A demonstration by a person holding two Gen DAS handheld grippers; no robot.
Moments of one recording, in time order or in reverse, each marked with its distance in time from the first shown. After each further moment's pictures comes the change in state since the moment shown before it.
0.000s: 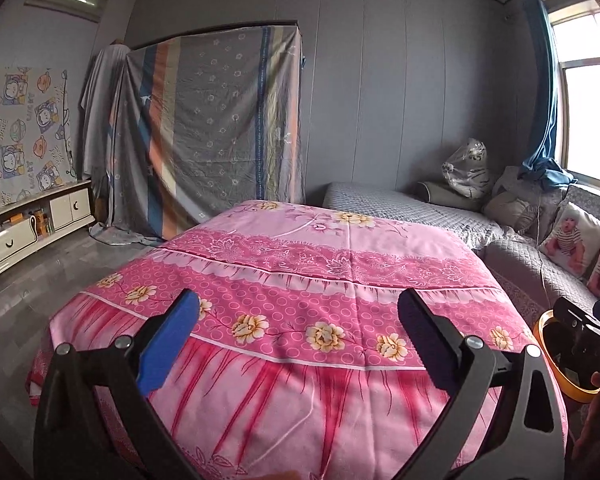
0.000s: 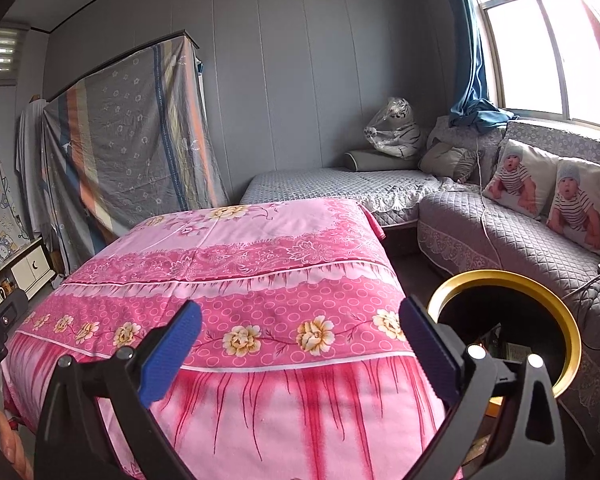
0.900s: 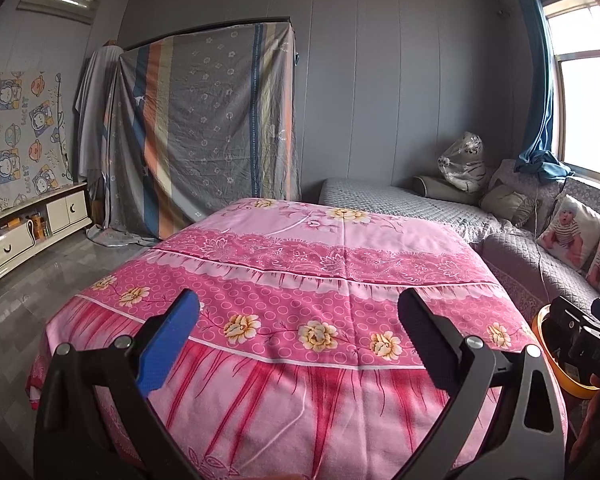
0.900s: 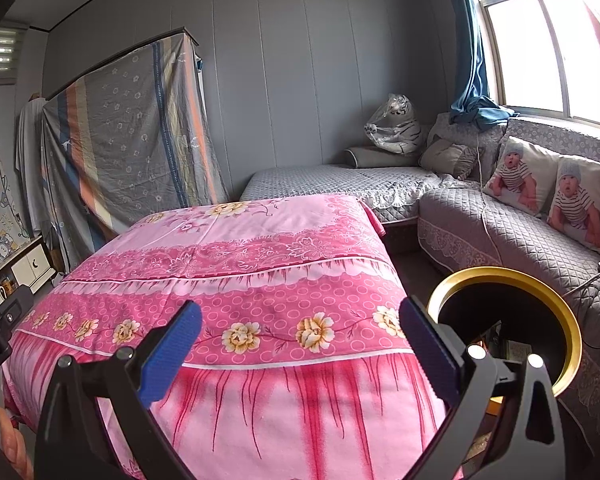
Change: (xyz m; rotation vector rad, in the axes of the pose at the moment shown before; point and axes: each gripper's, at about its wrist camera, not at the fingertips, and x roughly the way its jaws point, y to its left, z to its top) left arm 0.005 -0.011 0.001 0.025 0.013 -0.001; right arm 0.001 -0.004 0.000 0.005 0.008 -0.002
